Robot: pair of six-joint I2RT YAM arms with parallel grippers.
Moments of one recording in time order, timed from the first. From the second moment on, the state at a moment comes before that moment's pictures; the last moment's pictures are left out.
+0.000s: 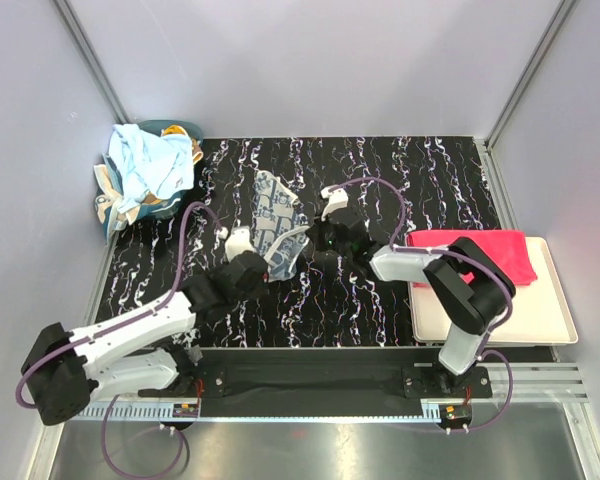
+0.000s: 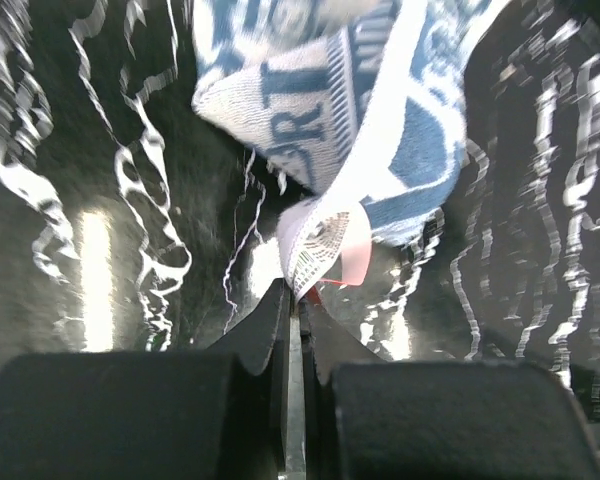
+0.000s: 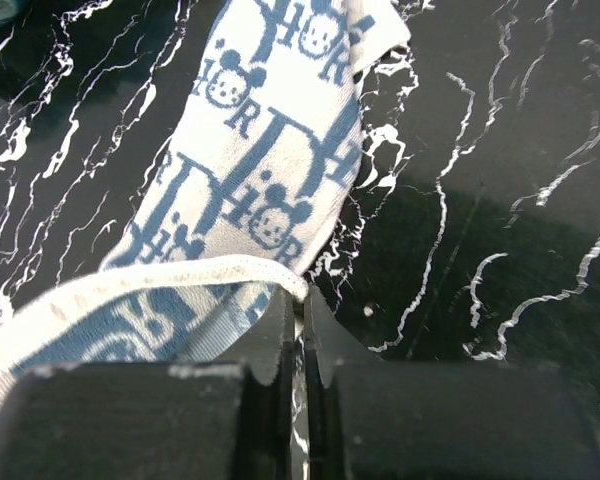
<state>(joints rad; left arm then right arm) -0.88 1.06 0.60 -0.39 -0.44 -0.85 0.71 1.79 0.88 0.52 0.10 0.36</state>
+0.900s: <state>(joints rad) -0.95 1.05 1.77 -0.82 -0.57 -0.21 0.71 1.26 1.56 -0.14 0.09 -0.04</state>
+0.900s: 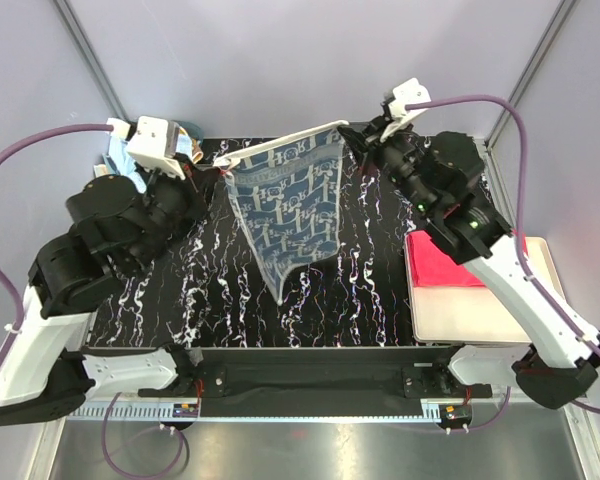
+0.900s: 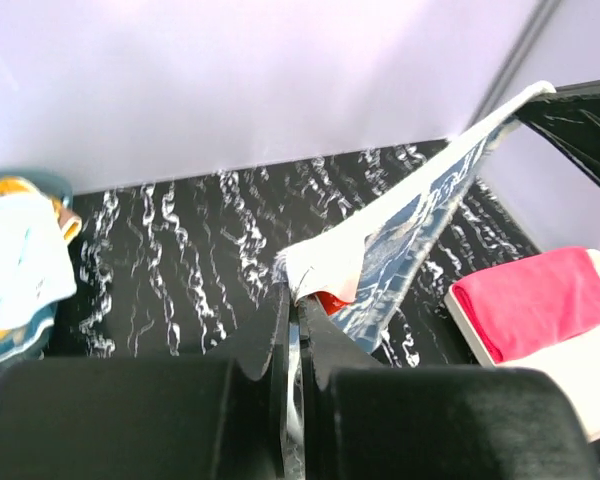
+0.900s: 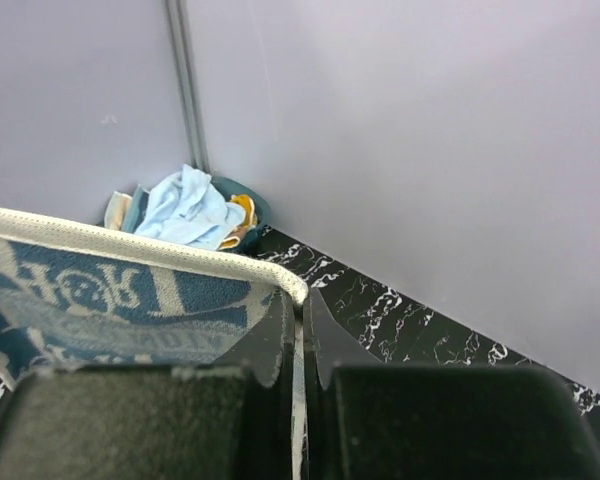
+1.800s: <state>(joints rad) -0.20 1.87 1.83 -0.44 0.18 -0.28 0.33 1.99 1.78 -0.13 -0.20 0.09</state>
